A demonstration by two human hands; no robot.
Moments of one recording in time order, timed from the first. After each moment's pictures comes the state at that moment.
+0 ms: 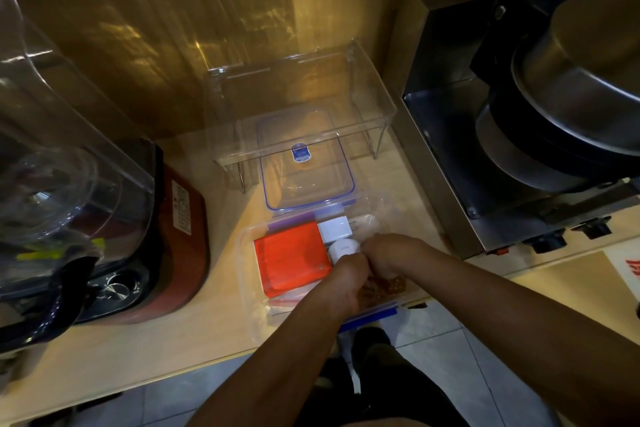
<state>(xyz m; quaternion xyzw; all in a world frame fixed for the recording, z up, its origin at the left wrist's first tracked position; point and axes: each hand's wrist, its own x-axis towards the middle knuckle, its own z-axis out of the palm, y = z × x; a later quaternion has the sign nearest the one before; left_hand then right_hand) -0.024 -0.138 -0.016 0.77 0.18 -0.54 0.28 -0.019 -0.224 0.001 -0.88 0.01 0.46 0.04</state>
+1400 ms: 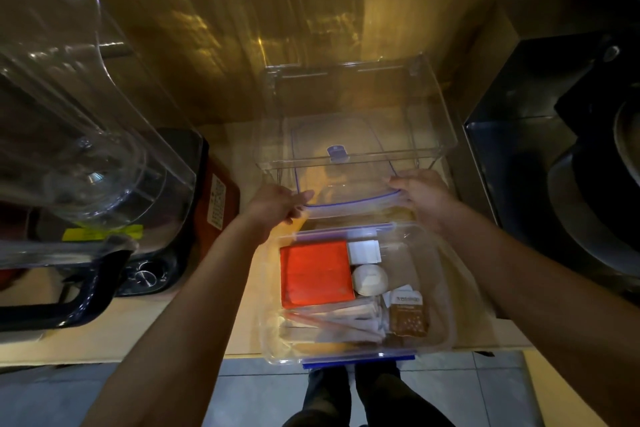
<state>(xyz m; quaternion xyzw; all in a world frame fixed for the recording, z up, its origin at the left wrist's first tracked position) 0.124 -0.041 0.037 0.82 0.07 -0.31 0.48 0.081 -0.274 0.013 -0.66 0.33 0.08 0.66</state>
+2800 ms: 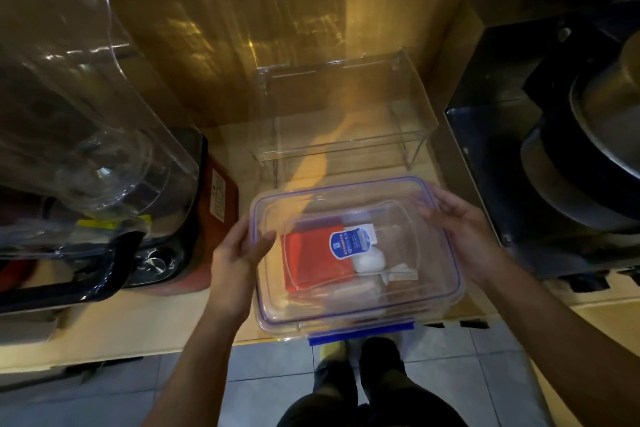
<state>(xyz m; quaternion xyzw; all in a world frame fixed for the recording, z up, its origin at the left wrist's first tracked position) 0.011 0.010 0.060 0.73 0.07 -0.12 0.66 -0.036 -0.284 0.027 -0.54 0.24 0.02 0.81</state>
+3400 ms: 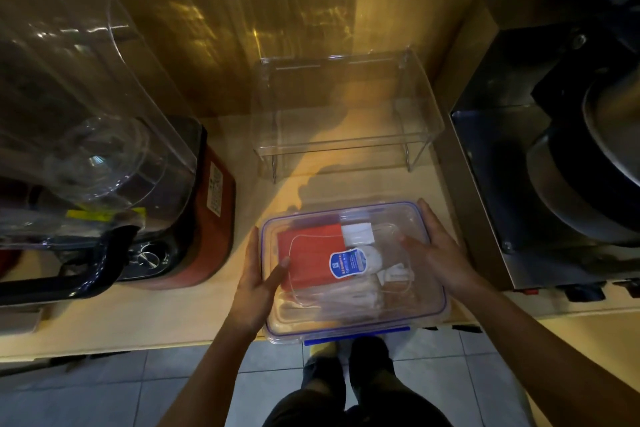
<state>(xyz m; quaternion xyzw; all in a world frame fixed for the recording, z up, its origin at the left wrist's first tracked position) -0.009 0.016 -0.008 0.74 0.07 -0.22 0.63 -0.042 -0.269 -0.017 -0.73 0.27 0.09 0.62</state>
